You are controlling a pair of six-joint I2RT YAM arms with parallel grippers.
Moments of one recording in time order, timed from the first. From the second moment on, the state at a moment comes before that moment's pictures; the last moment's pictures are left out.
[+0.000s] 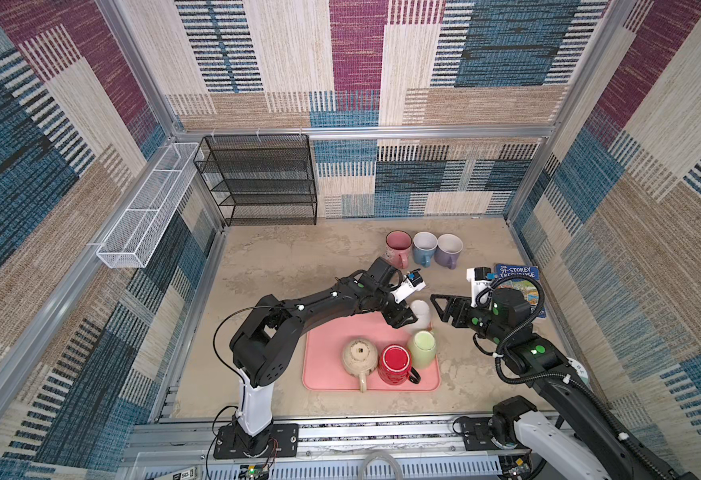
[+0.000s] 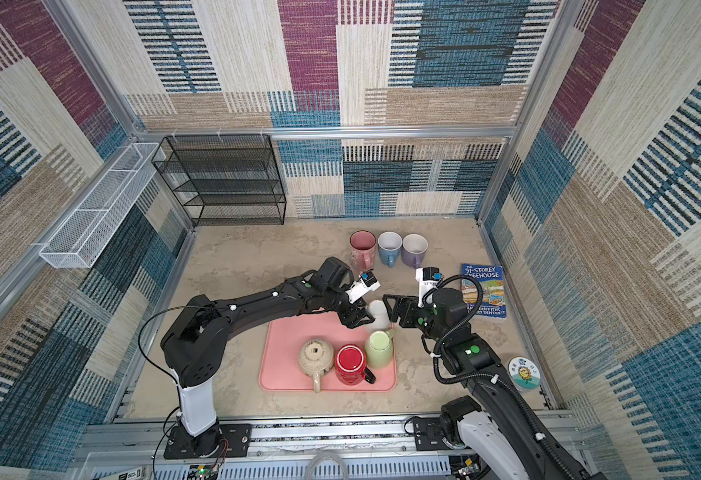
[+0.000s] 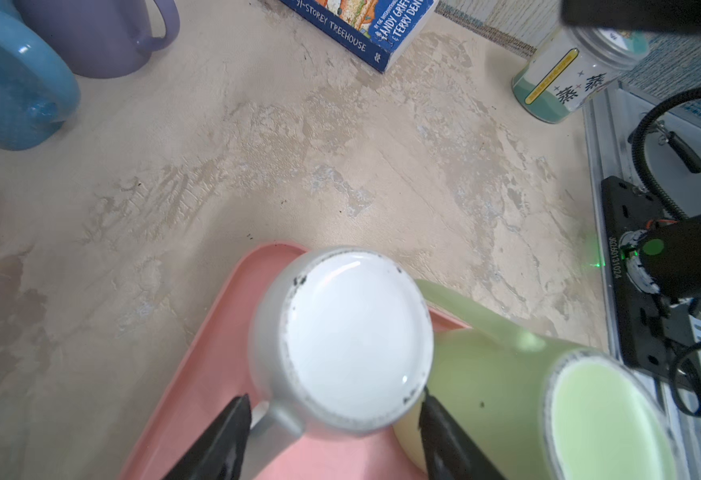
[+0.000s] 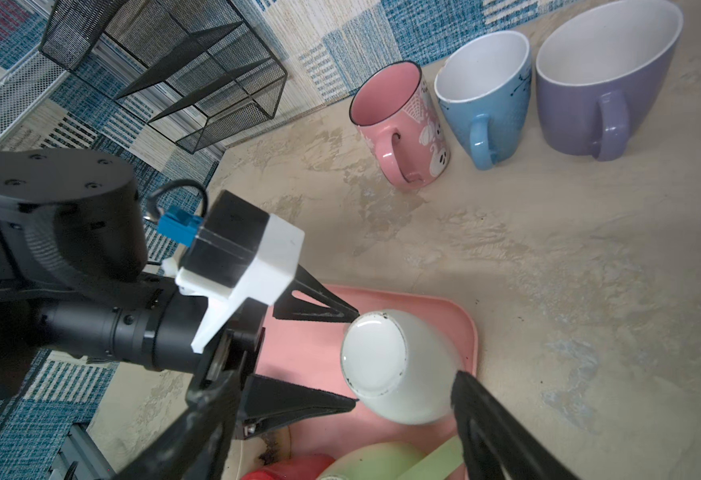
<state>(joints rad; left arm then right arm) -0.80 1.90 1.34 -0.30 0.44 0.20 0.33 0.76 0.58 -0.26 -0.24 0.51</state>
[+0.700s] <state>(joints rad) -0.80 1.82 1.23 -0.25 0.42 0.18 0.33 0.83 0.59 -0.23 -0.26 0.51</state>
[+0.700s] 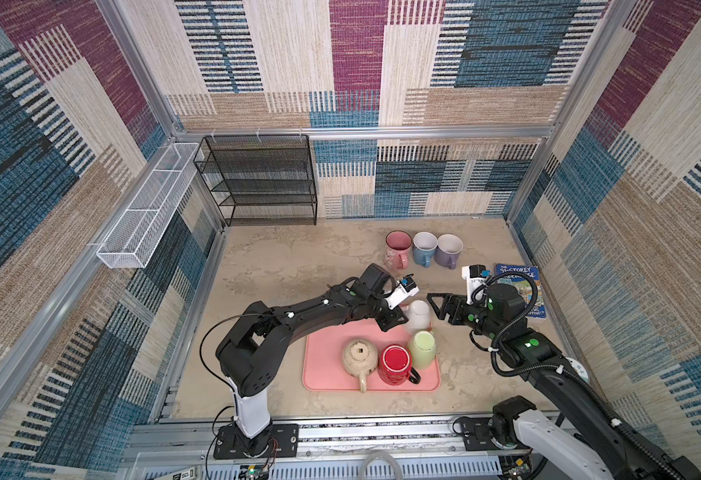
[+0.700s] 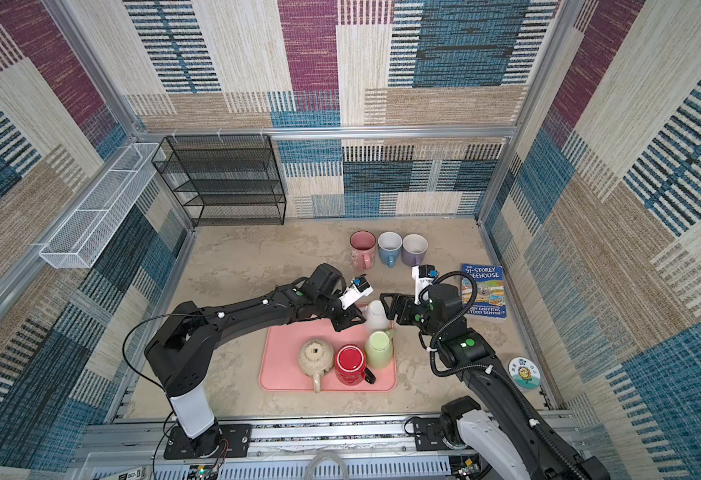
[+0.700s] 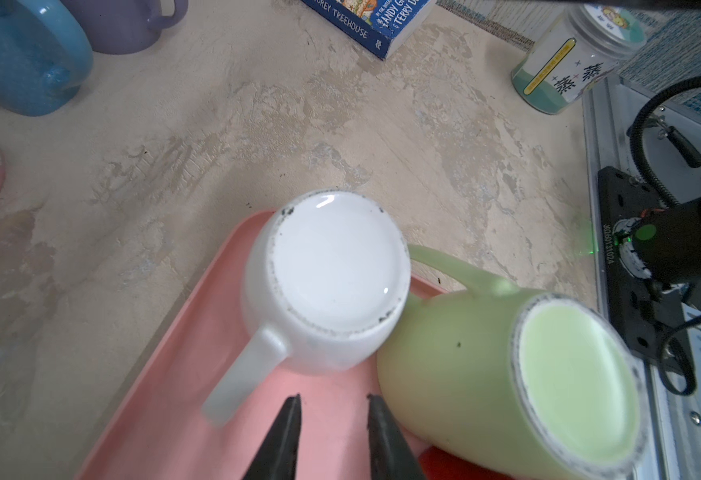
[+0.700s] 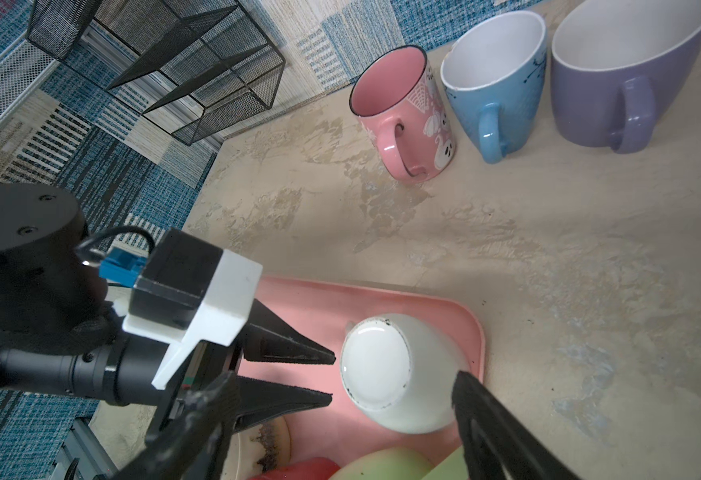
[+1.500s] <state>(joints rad) -0.78 1.95 1.34 -0.31 0.42 0.23 0.33 0.81 0.59 -0.23 -0.26 0.49</state>
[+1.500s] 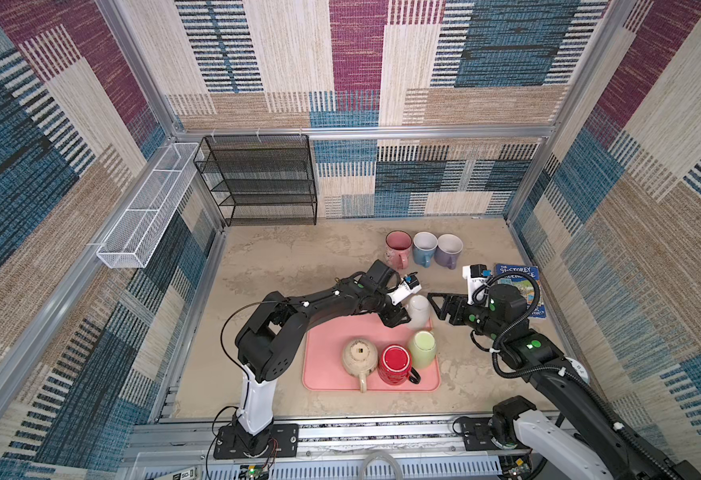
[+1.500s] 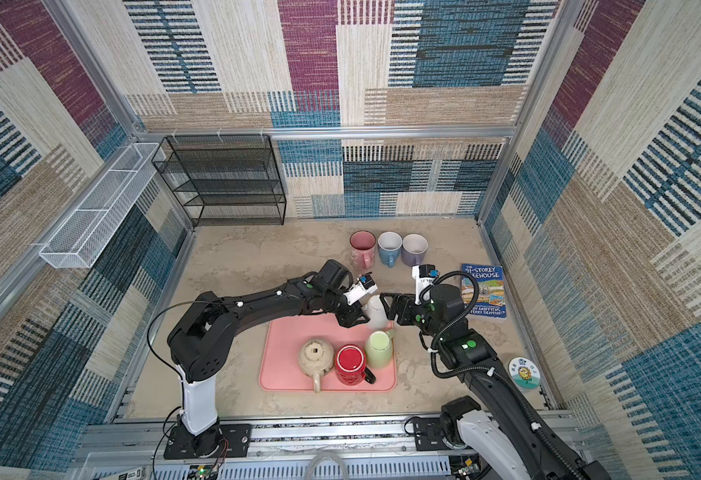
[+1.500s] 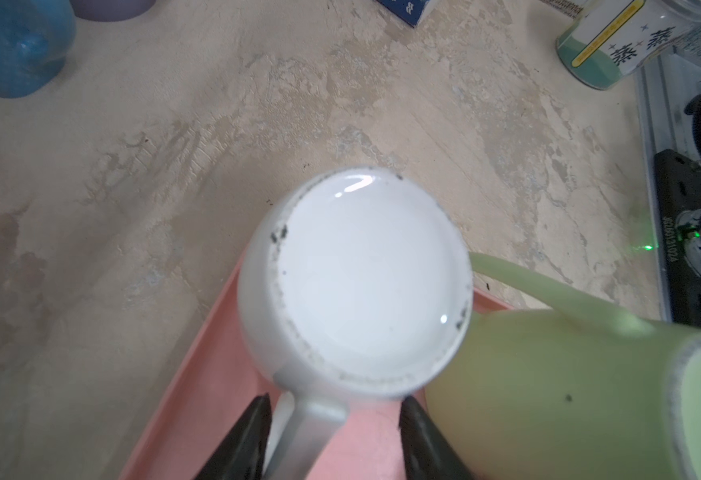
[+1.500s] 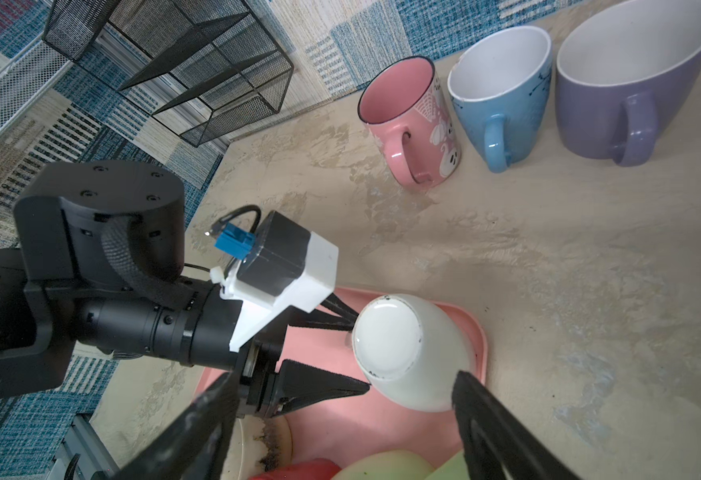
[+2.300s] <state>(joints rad) -0.81 1.91 1.35 -0.38 0.22 0.20 0.33 0.80 0.58 -0.22 -0.27 0.49</state>
